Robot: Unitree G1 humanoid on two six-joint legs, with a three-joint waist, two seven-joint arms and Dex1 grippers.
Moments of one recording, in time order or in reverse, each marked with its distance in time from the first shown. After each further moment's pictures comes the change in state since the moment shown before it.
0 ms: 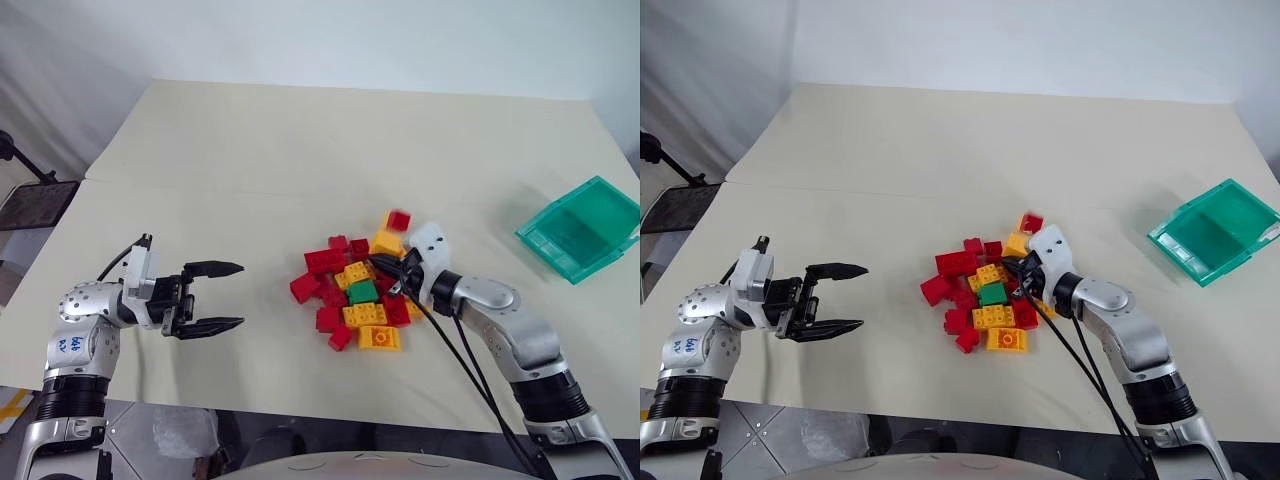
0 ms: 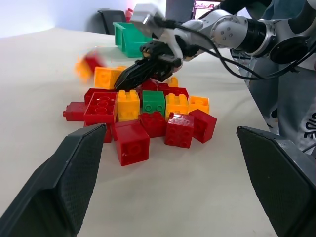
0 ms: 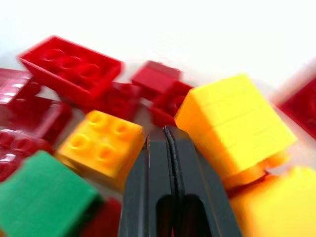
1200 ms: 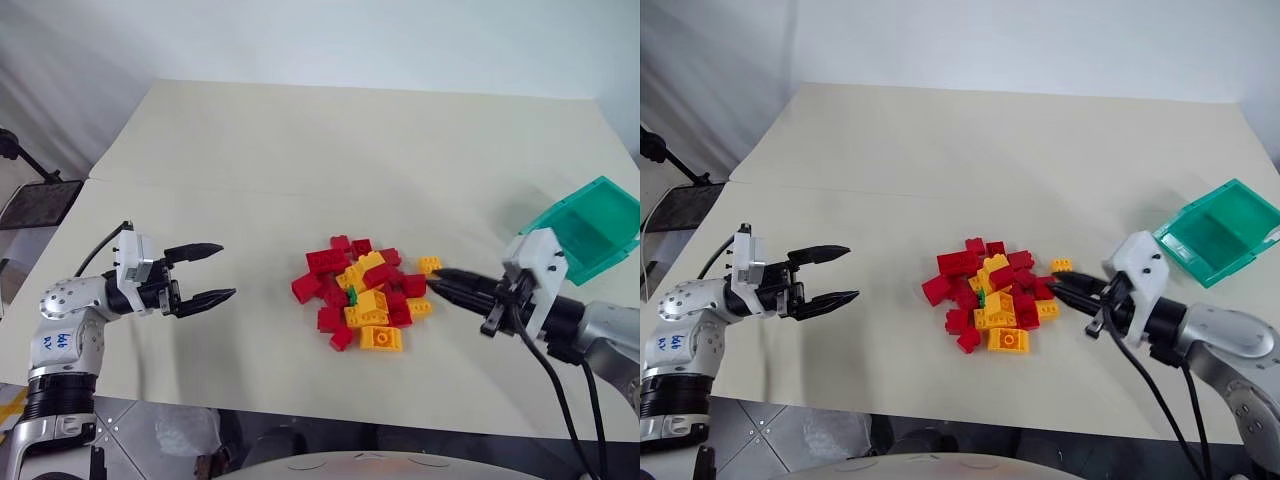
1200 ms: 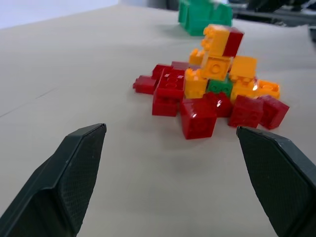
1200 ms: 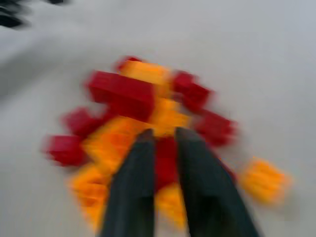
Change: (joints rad) left arm -0.029 0.011 0.054 0.022 0.088 0.028 0.164; right arm 0.359 -0.320 -0.472 -0.649 0.525 0.383 0.064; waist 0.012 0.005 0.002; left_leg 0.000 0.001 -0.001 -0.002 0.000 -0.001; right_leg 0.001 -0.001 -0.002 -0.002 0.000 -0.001
